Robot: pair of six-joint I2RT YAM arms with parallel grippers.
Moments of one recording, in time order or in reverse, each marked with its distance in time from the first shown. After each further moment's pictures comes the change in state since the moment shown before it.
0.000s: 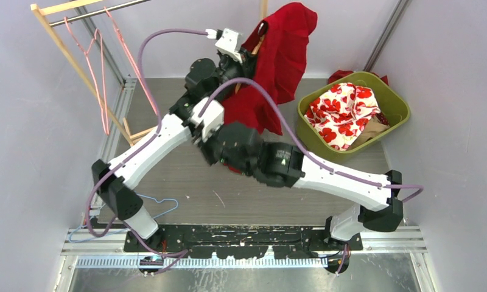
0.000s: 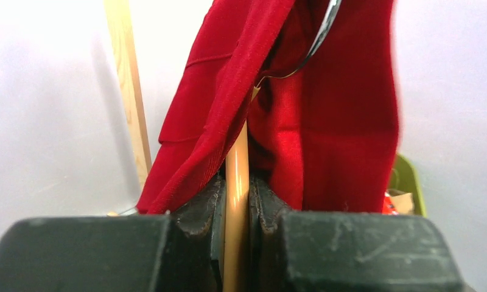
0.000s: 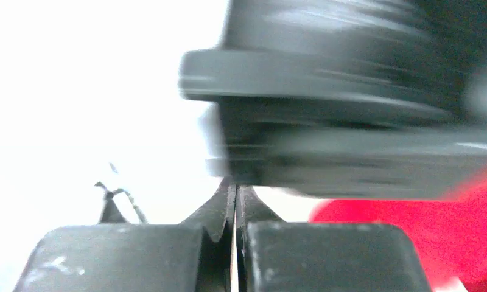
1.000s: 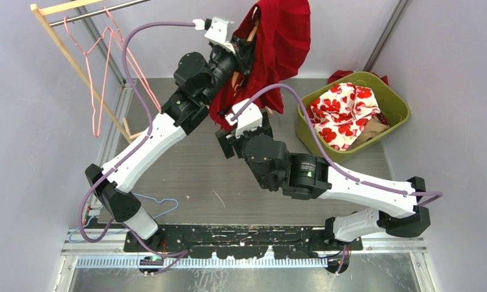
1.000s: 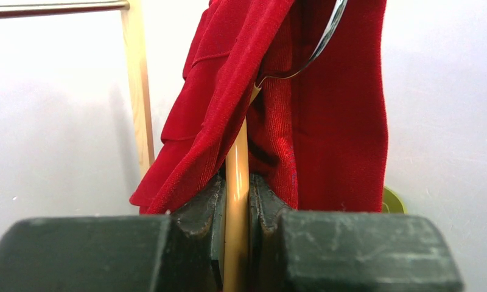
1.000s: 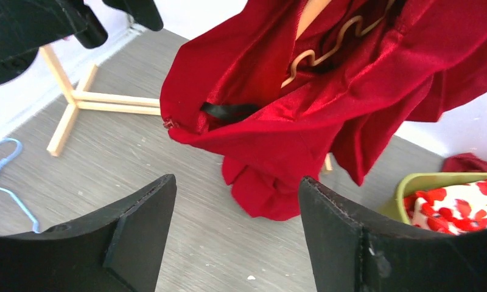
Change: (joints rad) left arm -0.018 0.011 0.098 0.034 -0.033 0.022; right arm 0.119 -0.183 -0.154 0.048 0.465 -0.096
